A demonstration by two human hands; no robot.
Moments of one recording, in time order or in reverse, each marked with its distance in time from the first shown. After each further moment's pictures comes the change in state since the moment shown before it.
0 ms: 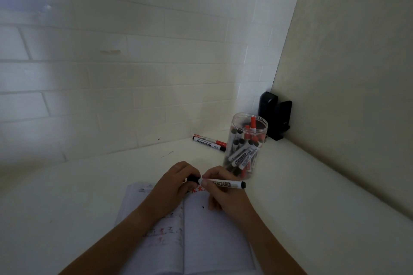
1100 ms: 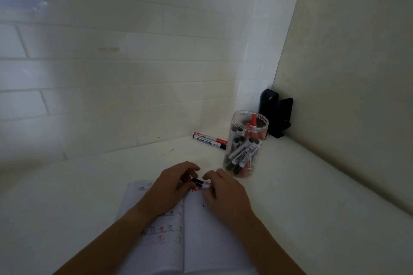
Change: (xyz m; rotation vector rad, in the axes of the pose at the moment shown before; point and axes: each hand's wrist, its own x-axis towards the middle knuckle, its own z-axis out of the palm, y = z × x) left_hand -0.004 -0.009 0.002 -0.115 -0.045 -0.110; right_hand 0.006 0.017 0.009 -0.999 0.045 -0.185
